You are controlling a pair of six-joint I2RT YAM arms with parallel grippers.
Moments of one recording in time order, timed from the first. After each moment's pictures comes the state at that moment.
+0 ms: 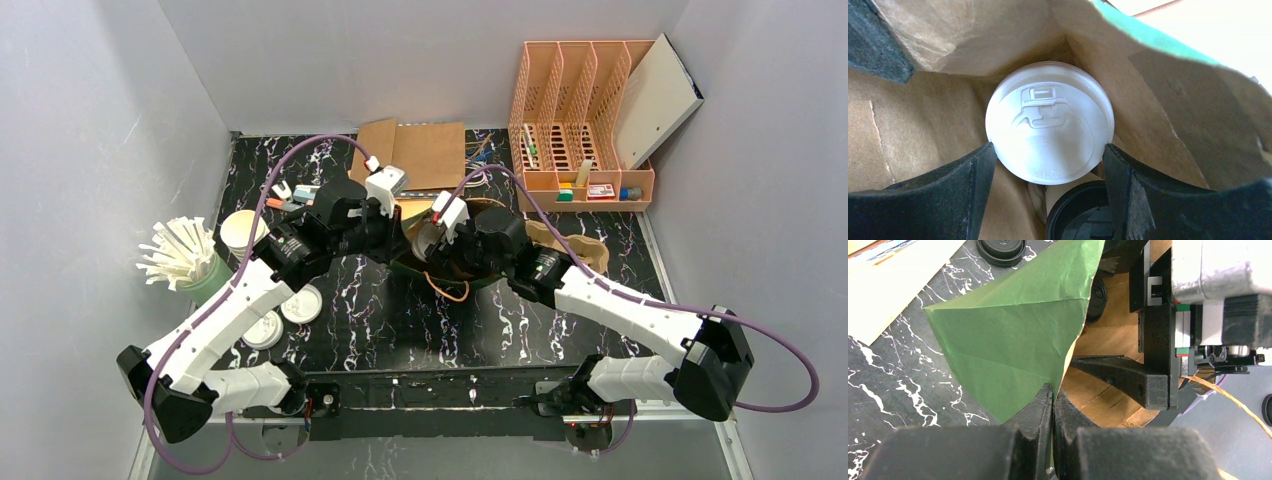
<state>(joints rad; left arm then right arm) -0.74 1.14 1.23 -0.67 0.16 -0.25 0.91 1.22 0.92 -0.08 0.00 -0.21</state>
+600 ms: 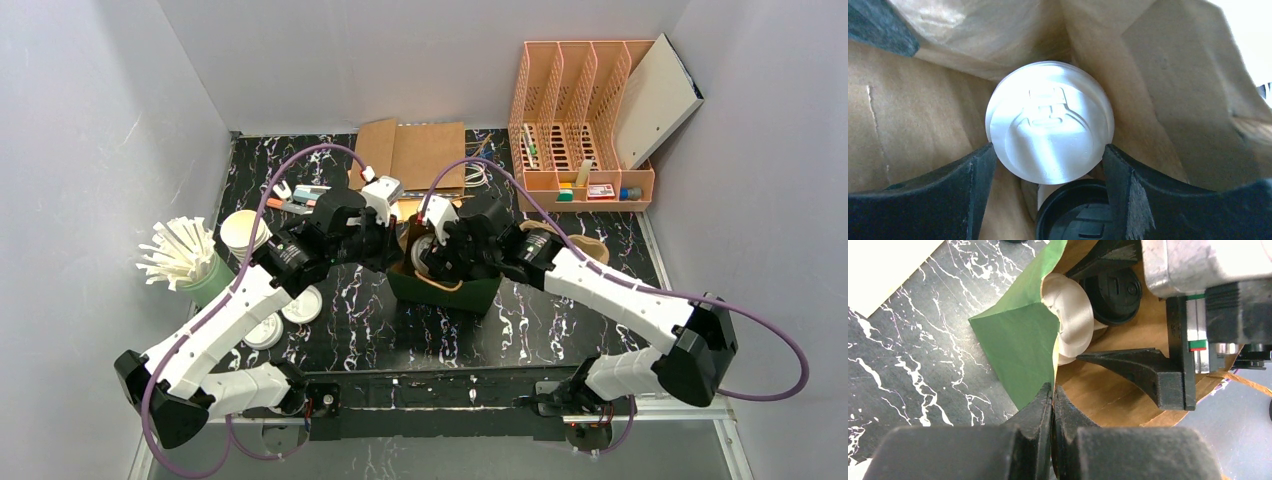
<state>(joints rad) -0.74 1.11 1.18 -0.70 0.13 -0.27 0.91 1.31 1.09 -0.40 -0.10 -0.22</state>
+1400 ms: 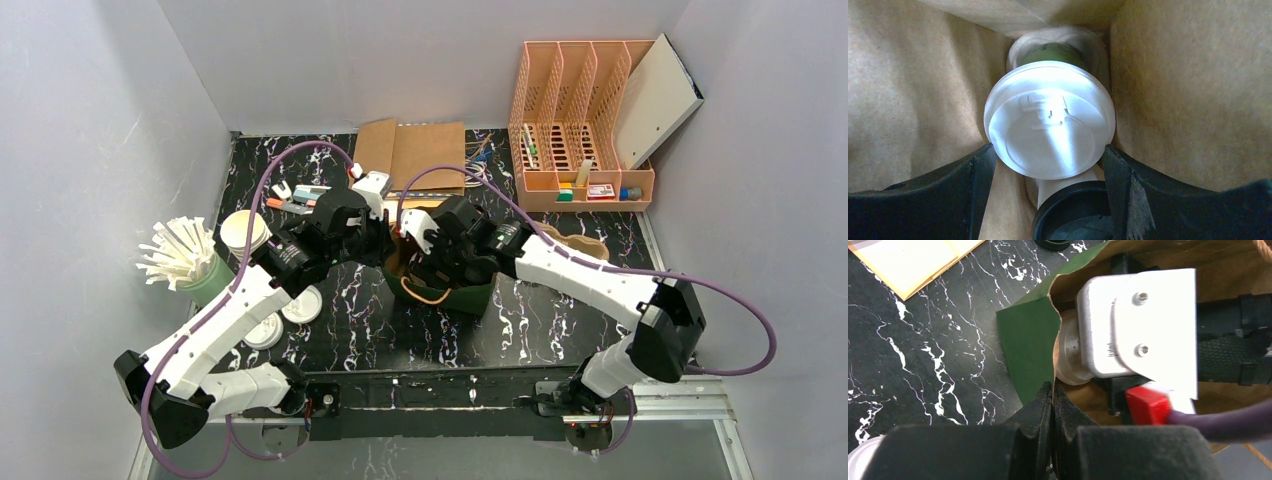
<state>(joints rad) -0.74 1.10 1.17 -0.71 -0.02 -0.34 0.95 1.47 1.23 -0.62 -0.11 -0.27</state>
